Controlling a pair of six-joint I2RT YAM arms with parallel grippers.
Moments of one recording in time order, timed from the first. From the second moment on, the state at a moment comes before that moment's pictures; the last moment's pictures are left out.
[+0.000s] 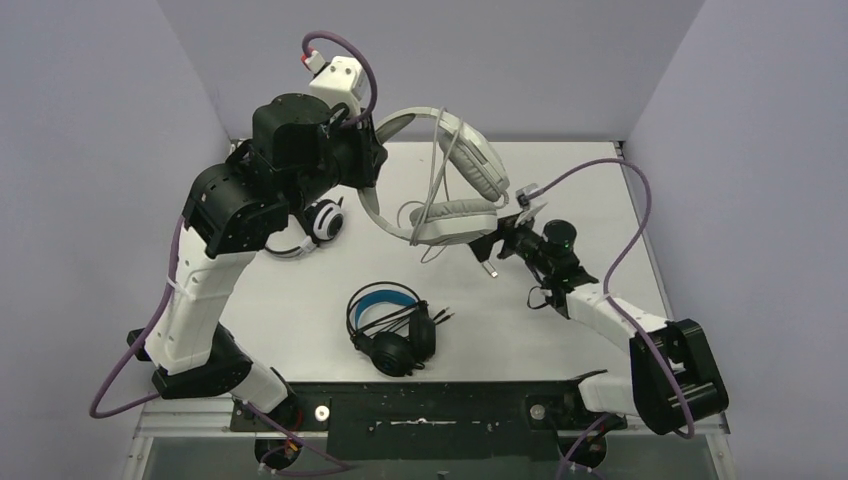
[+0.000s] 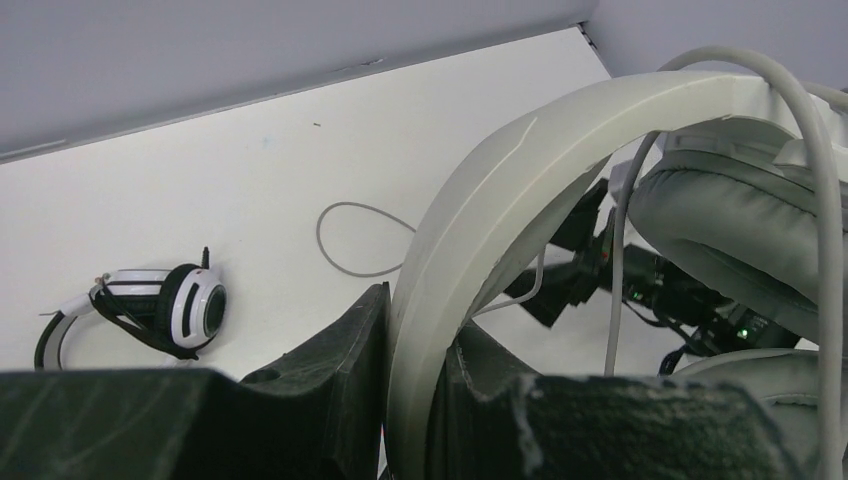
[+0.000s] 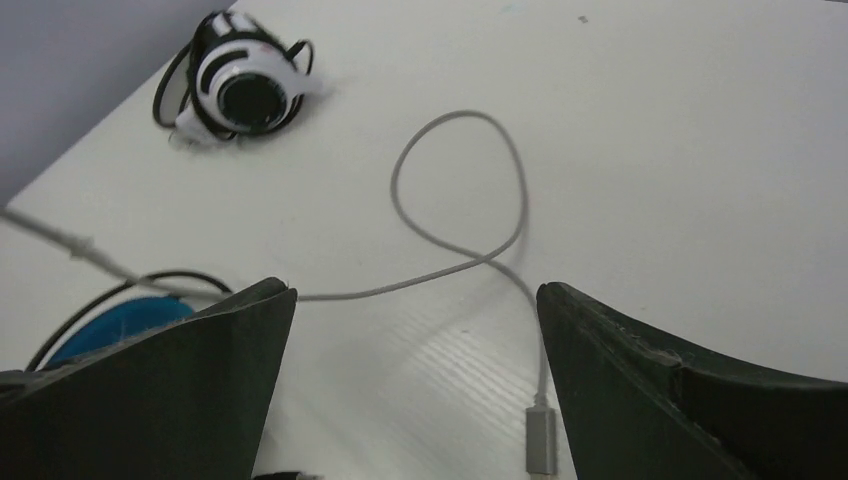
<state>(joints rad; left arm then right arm) -0.85 1.54 2.35 -1.14 -0.34 -0.30 0.27 1.29 0.56 0.58 -0.40 0.27</state>
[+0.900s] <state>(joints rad) -0.79 1.53 2.42 -1.15 -0.24 -0.33 0.63 1.77 0.69 0.92 -0.37 -0.17</state>
